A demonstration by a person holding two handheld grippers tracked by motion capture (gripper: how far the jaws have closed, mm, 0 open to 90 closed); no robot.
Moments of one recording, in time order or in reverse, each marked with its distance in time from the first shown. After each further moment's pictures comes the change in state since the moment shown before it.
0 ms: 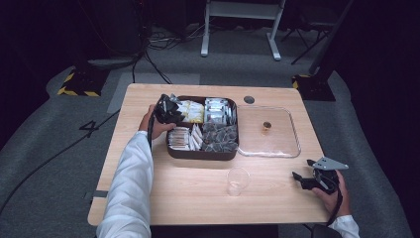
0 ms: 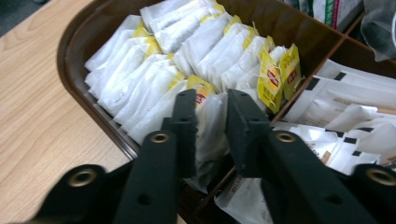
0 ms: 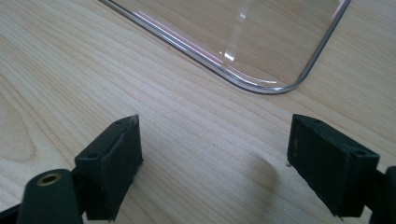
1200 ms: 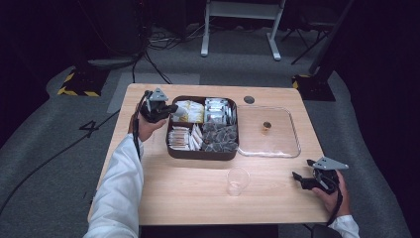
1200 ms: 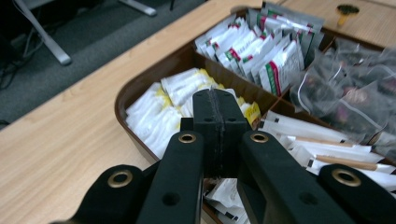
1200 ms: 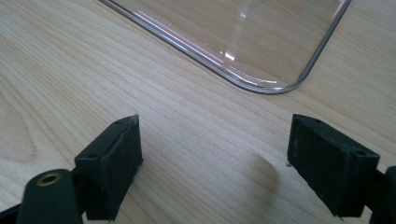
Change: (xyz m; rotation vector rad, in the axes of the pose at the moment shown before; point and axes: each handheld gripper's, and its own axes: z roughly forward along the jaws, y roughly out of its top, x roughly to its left) left arm -0.004 -0.009 -0.070 -0.277 0.007 -0.027; right arm 0.000 0.000 0.000 0.002 0.002 0.005
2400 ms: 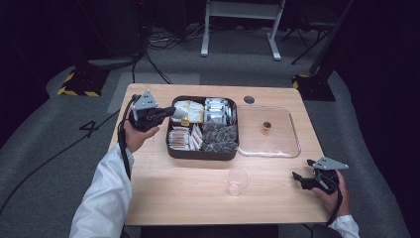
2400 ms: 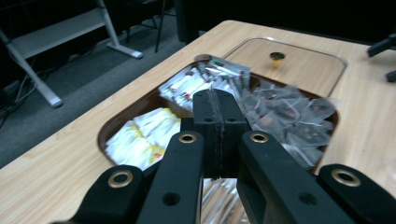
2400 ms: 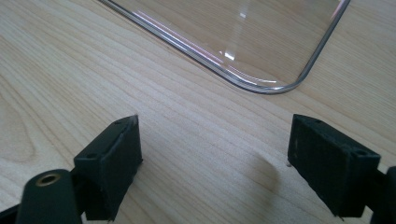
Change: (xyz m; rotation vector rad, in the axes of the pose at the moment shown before) left arm -0.045 0.009 -0.069 -0.156 -0.069 0.061; right arm 0.000 0.000 0.000 0.000 -0.002 0.000
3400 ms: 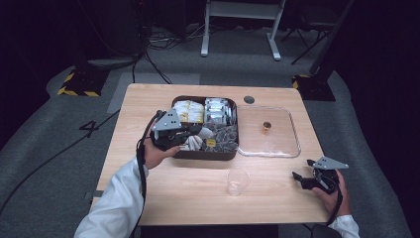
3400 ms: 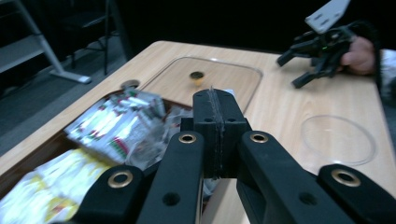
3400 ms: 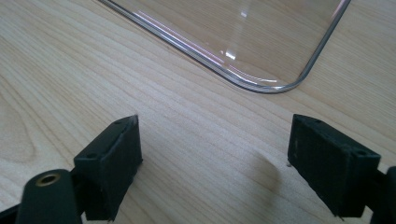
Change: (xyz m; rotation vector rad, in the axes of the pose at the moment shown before) left arm -0.078 0.019 0.013 -0.057 -0.198 0.083; right arm -0.001 0.000 0.000 0.002 0.006 0.005
